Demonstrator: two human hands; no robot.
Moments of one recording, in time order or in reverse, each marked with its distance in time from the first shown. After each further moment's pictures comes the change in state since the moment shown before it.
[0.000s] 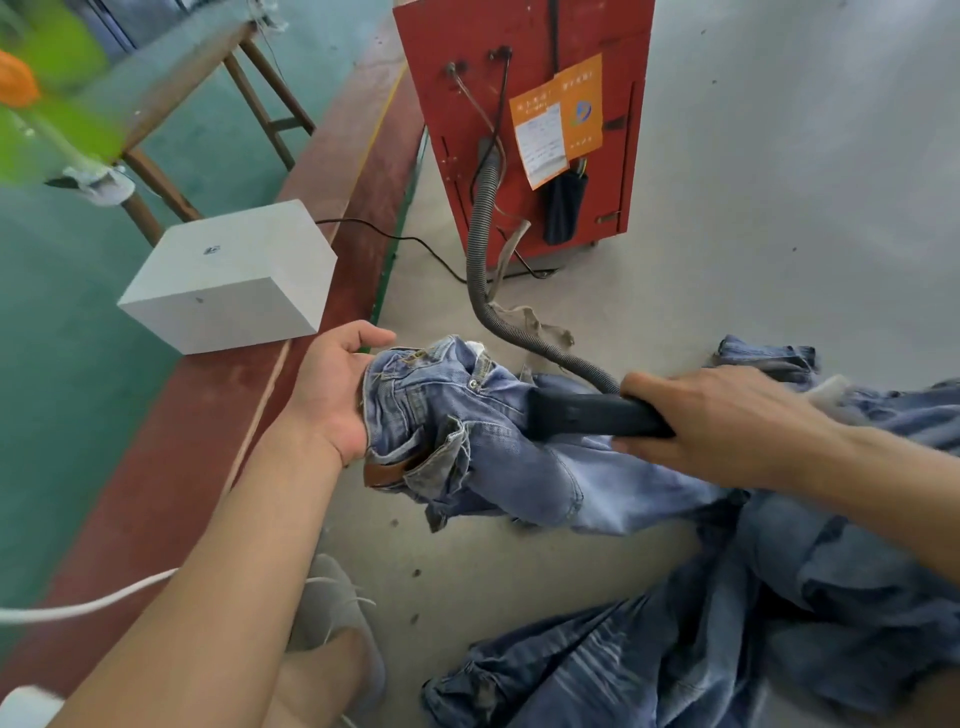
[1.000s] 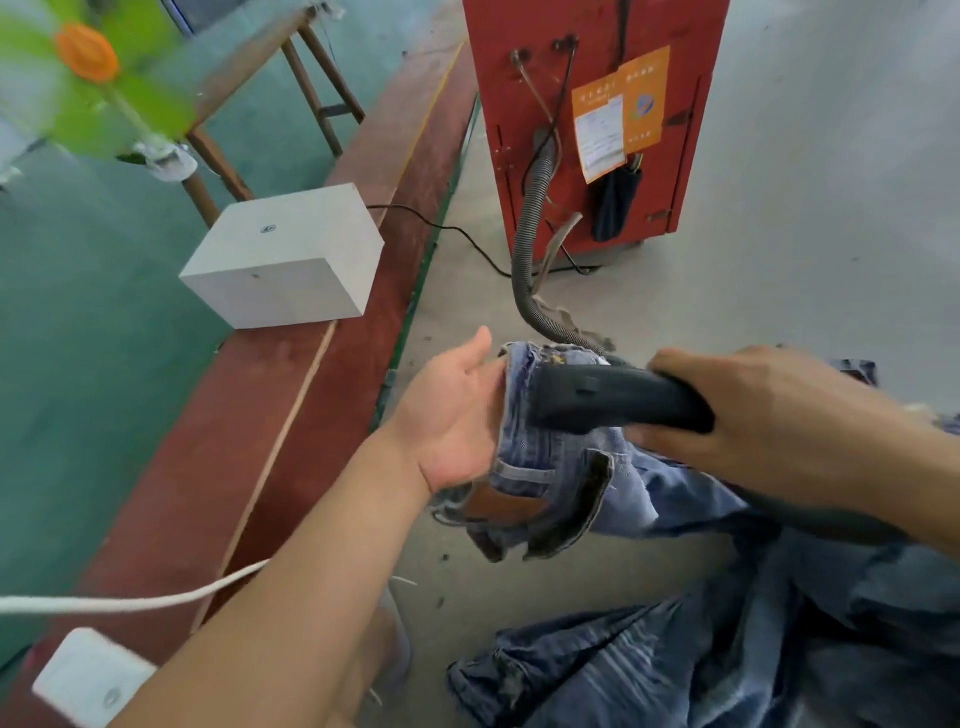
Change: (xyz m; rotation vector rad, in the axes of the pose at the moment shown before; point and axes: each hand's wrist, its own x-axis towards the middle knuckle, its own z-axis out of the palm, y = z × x) left_hand -0.019 -0.041 0.032 -0.025 -0.298 -0.127; right_hand -0.002 -0.051 -0.049 0.232 0.104 0.026
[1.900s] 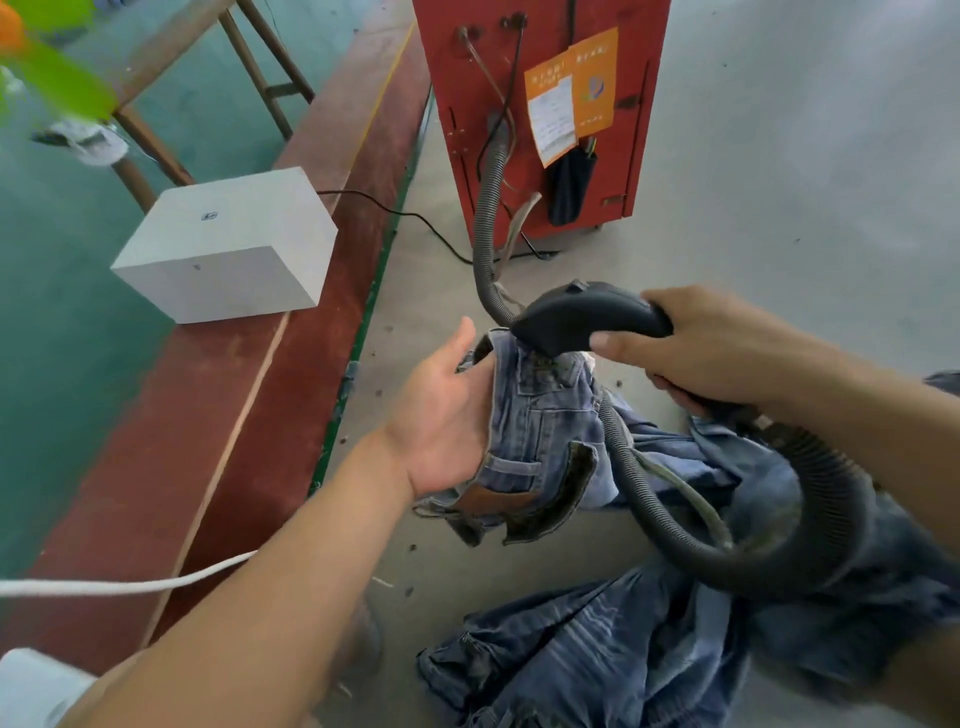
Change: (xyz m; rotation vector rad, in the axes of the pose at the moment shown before) left_hand 0.024 -0.028 0.005 -0.055 -0.090 -0.005; right_hand 0.032 0.029 0.002 0.458 -0.091 0.323
